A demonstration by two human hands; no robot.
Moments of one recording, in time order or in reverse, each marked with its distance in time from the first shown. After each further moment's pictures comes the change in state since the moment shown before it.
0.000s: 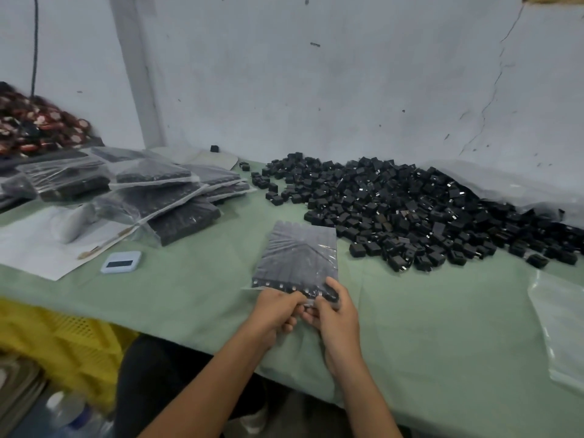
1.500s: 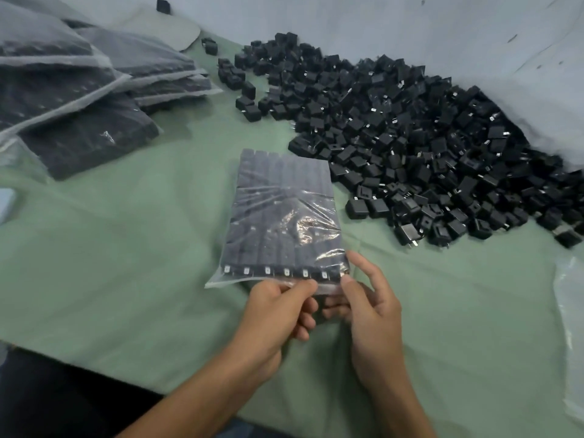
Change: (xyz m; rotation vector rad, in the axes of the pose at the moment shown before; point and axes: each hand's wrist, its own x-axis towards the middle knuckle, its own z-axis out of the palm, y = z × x) left_hand 0.015 -0.005 0.053 -0.265 -0.047 -0.123; right_hand 0.041 -0.030 -0.061 -0.231 -0.073 -0.055
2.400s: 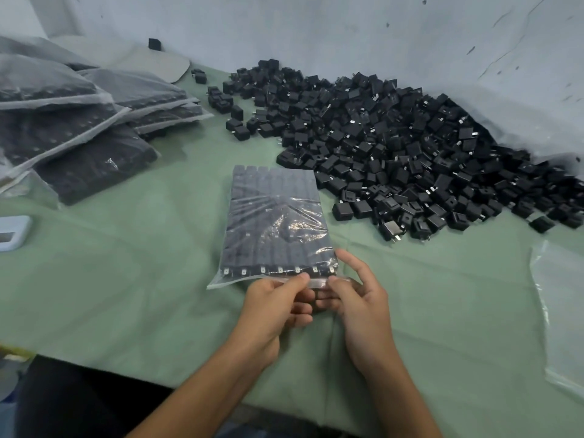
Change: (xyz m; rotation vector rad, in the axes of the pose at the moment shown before) left_hand -0.004 0.006 0.001 -0.032 -0.016 -0.046; right_hand -0.005 -0.009 0.000 0.084 -0.008 0.071
